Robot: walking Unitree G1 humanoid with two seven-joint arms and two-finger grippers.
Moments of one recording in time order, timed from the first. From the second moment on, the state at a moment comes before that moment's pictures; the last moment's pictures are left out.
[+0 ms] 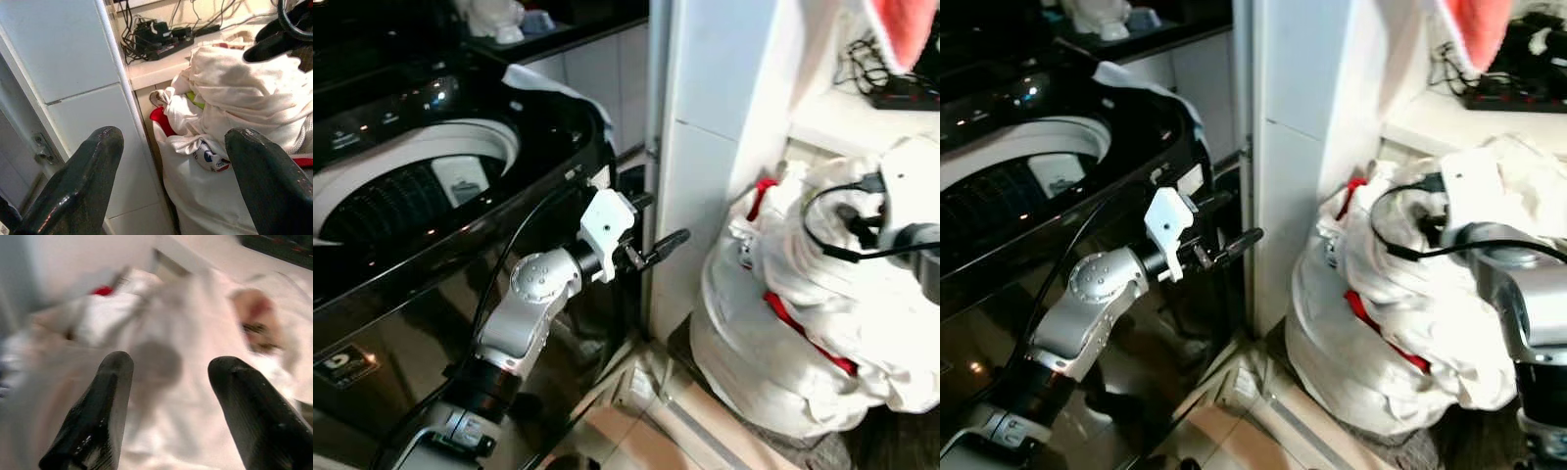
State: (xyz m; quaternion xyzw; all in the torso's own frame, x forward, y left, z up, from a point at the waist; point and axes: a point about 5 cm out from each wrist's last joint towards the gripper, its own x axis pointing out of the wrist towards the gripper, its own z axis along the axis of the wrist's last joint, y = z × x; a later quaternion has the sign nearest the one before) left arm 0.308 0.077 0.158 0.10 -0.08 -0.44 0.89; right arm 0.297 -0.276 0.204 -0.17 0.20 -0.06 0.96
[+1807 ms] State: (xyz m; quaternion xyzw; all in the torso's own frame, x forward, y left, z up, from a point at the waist) left arm 0.301 0.074 0.153 0.09 -0.06 -0.44 0.89; right arm 0.336 -0.306 0.144 -0.11 0.18 -0.04 0.98
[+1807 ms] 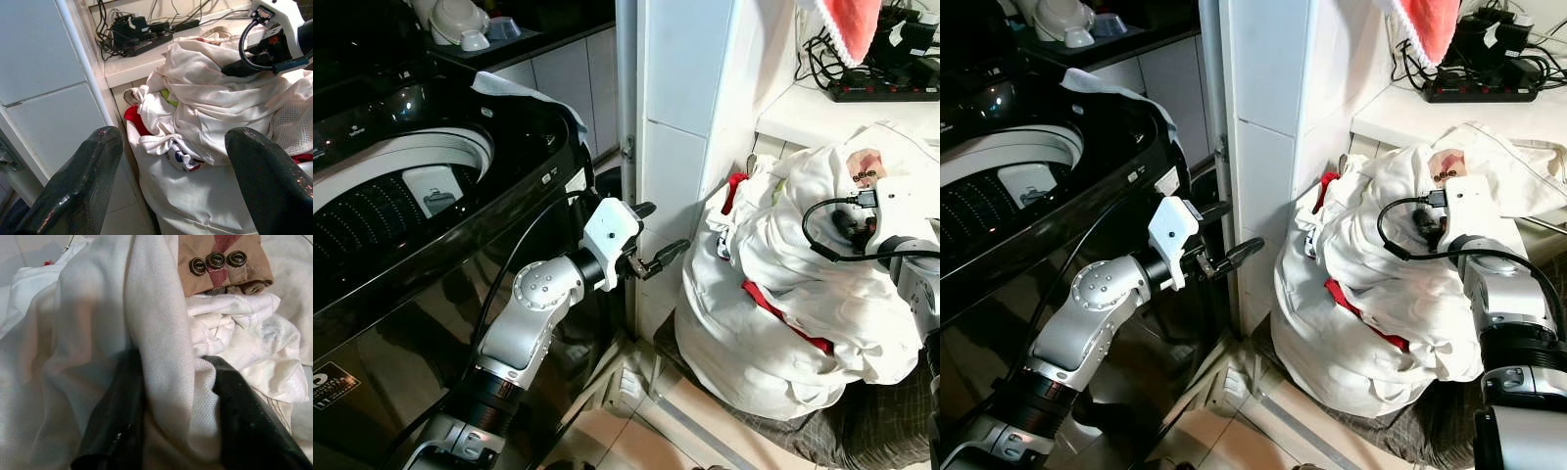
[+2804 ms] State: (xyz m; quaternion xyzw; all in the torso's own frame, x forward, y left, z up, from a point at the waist) left arm 0.312 0.086 0.173 0.10 -0.12 -0.39 0.91; right arm 0.330 -0.266 0.351 -0.03 -0.20 0.08 0.98
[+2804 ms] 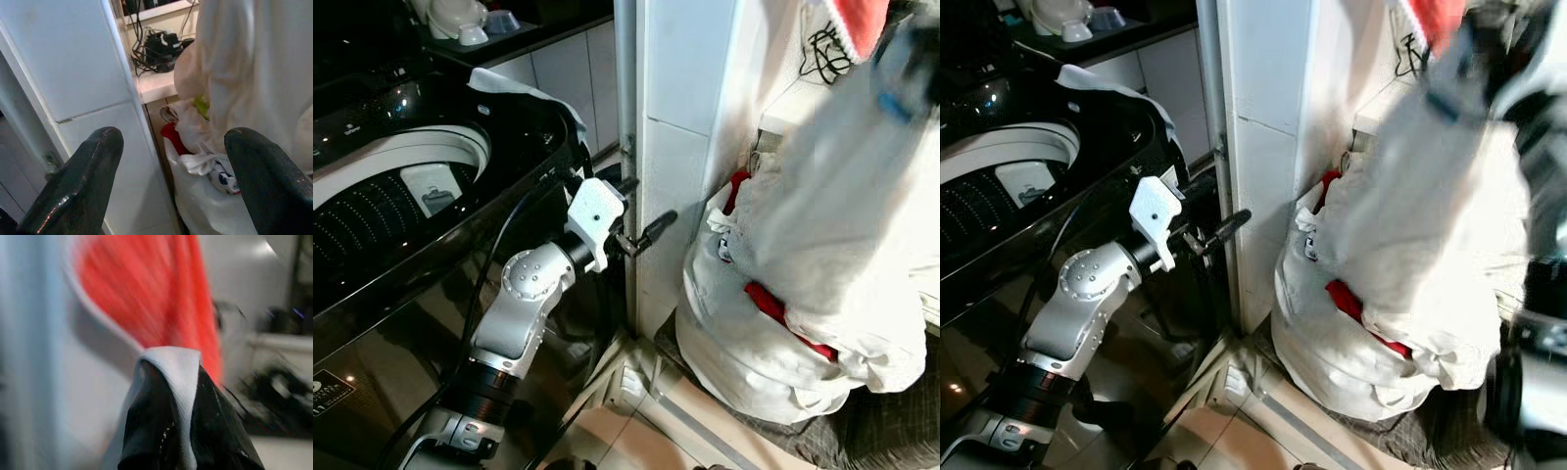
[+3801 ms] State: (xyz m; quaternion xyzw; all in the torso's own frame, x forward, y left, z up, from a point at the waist) left arm 0.294 0.059 0.259 -0.11 -0.19 -0.49 0.84; right arm 0.302 -0.136 0.335 0.14 -0.12 0.40 0.90
